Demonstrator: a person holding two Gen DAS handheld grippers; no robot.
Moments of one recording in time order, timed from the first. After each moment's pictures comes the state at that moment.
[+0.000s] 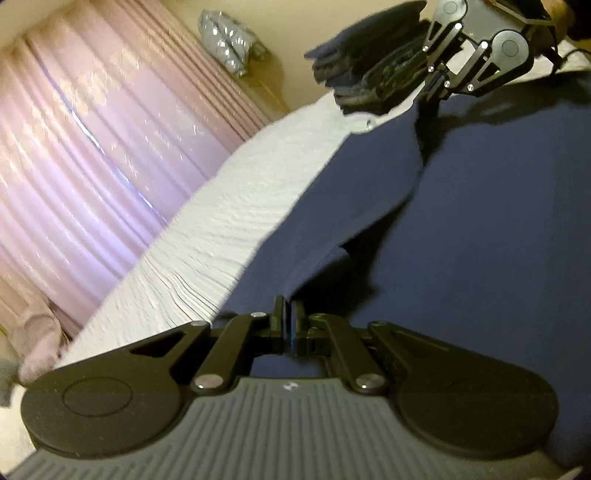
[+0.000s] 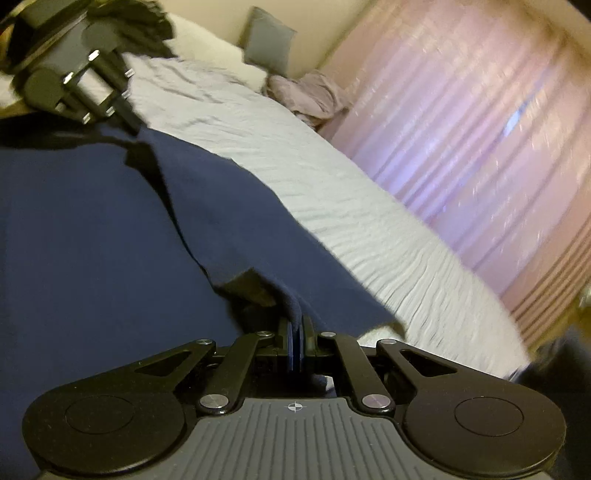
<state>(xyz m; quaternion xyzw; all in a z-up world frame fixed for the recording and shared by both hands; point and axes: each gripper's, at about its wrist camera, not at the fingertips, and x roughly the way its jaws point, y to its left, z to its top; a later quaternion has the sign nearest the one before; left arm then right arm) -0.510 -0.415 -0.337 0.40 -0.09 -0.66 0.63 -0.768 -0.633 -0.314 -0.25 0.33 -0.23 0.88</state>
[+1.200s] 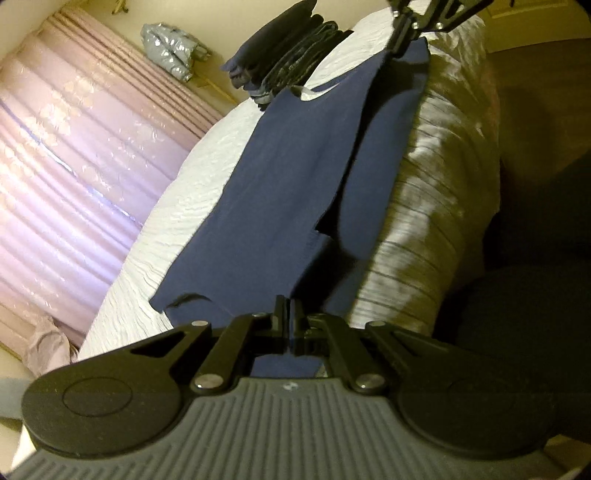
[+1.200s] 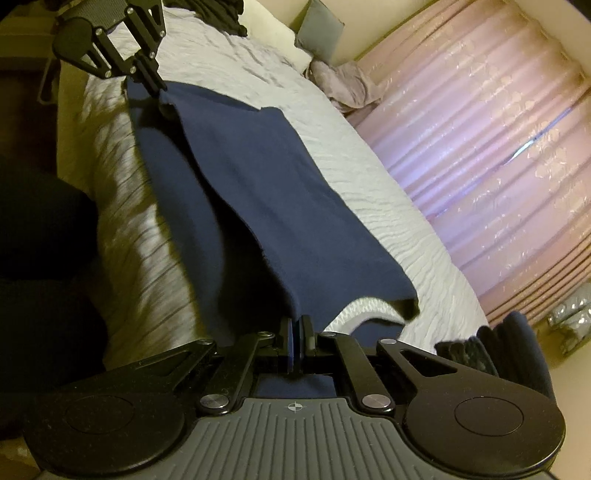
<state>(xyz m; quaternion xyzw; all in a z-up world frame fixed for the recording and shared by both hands) -0.625 -0.248 -0.380 0.48 -0.09 -0.65 0.58 -0.891 -0.444 -0.327 -0.28 0.39 -0.22 0.85</state>
